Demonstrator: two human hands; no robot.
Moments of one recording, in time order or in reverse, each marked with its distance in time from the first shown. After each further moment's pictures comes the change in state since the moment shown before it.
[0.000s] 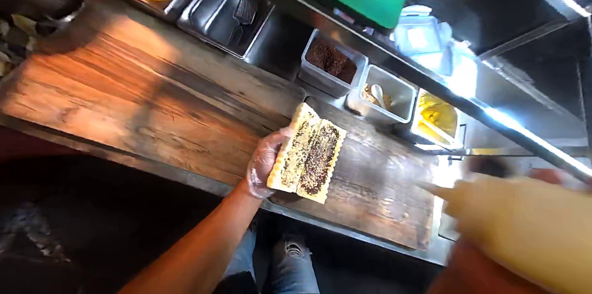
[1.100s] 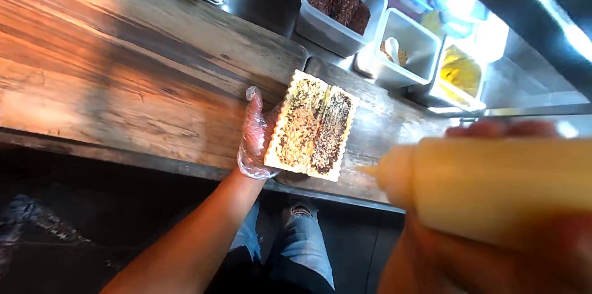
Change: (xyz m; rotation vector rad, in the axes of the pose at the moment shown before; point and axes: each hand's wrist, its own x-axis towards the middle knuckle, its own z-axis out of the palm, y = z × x) left_hand 0.008 -0.005 -0.042 -0.209 -0.251 -0.019; right_hand -0.024 0.049 0.064 0.132 0.030 0.152
